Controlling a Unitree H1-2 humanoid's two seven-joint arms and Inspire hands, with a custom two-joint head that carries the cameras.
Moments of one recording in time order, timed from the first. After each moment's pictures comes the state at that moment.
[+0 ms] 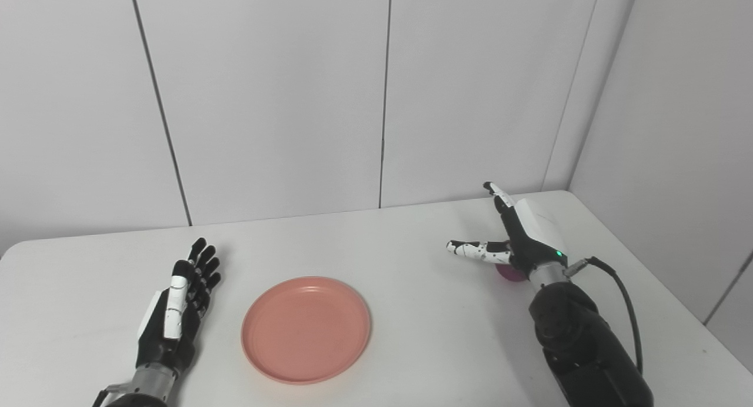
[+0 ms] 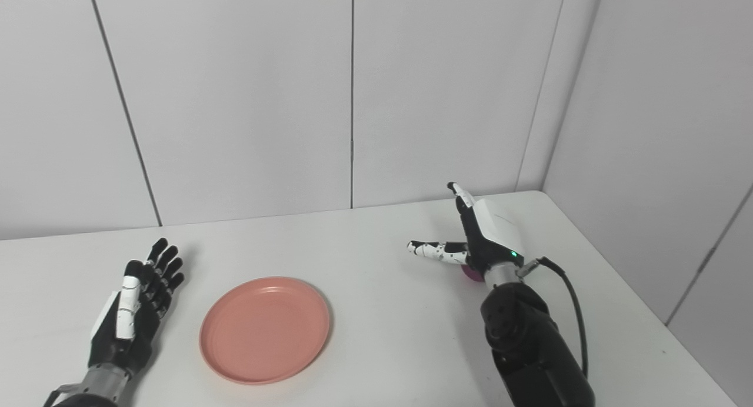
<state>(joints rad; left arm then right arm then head) -0.37 0.09 0.07 0.46 -0.22 -0.19 -0.30 -0.36 -0.39 0.08 0.02 -0.68 0.41 0.06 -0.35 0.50</state>
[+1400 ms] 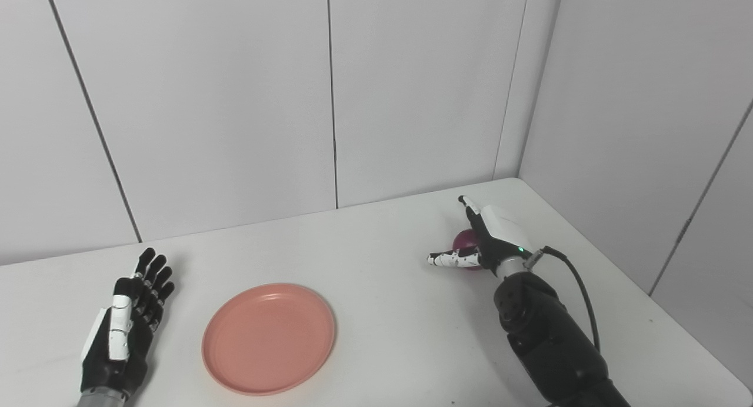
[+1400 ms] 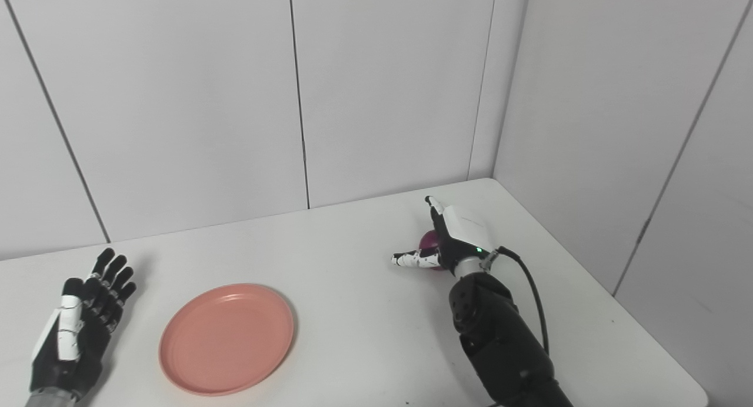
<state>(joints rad) -0.39 0.12 0.07 0.50 -0.25 -0.23 -0.36 -0.39 -0.40 0.08 0.17 -0.71 0.46 0.04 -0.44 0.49</state>
